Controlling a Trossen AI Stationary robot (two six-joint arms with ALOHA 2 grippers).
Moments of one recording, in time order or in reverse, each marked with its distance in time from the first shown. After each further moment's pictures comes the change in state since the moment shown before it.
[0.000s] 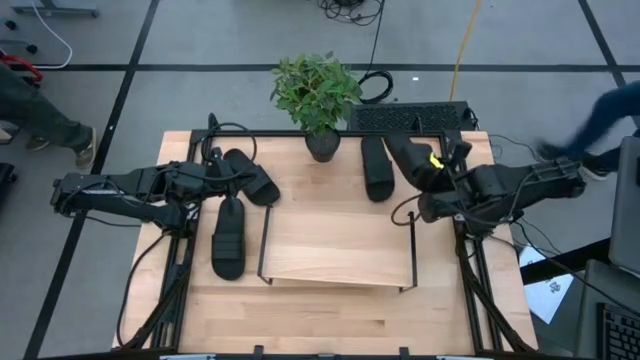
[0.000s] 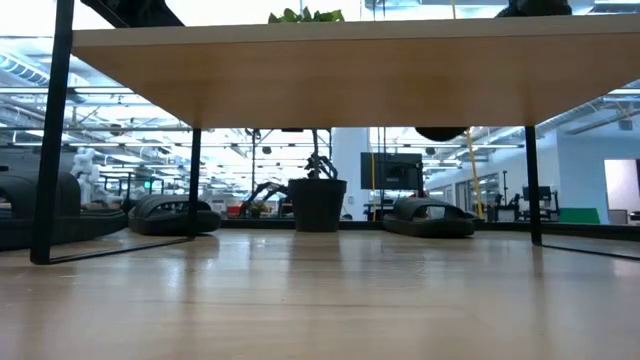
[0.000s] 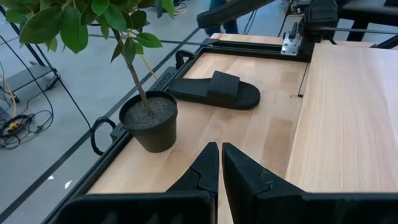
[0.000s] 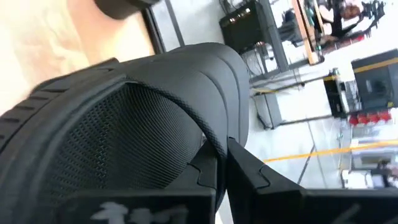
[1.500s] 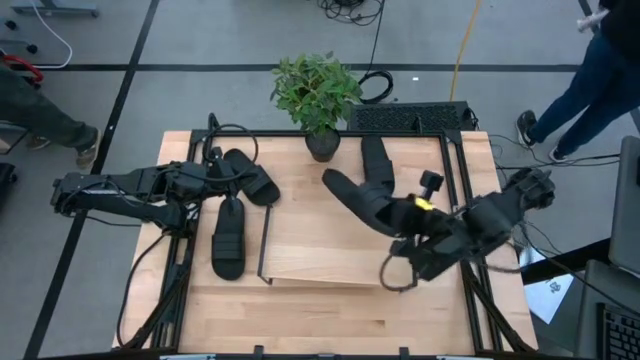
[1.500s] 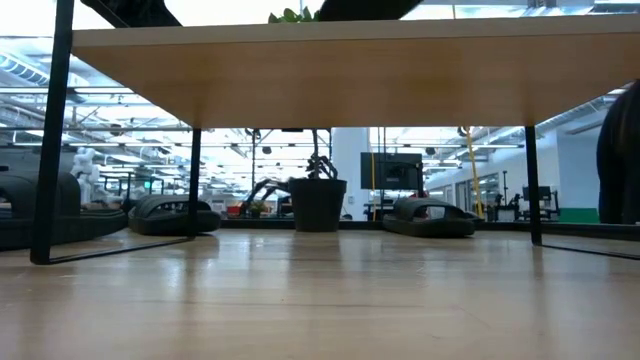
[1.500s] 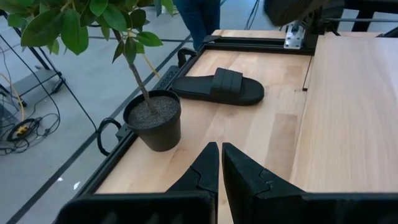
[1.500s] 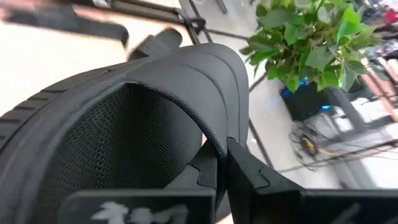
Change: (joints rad) left arm 0.000 0.004 0.000 -0.008 -0.009 0.038; right arm 0.326 0.409 0.673 0.003 -0.025 0.200
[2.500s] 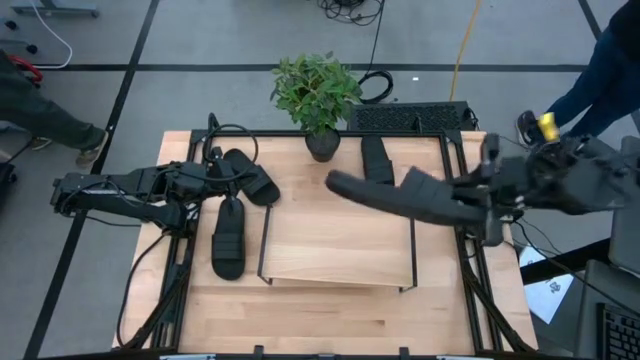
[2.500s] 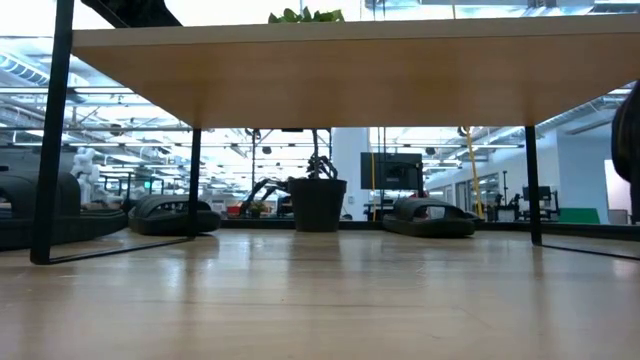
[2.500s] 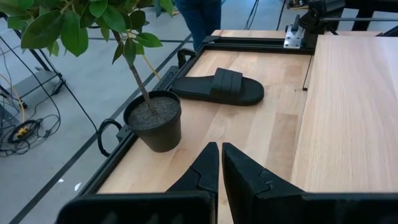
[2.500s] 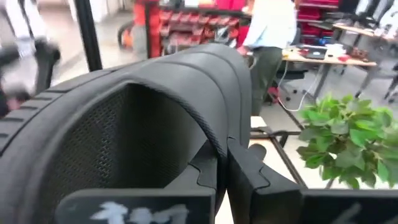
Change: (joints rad) left arm 0.000 0.000 0.000 0.002 0.001 0.005; right arm 0.245 -0.309 0.111 0.461 -0.099 -0.297
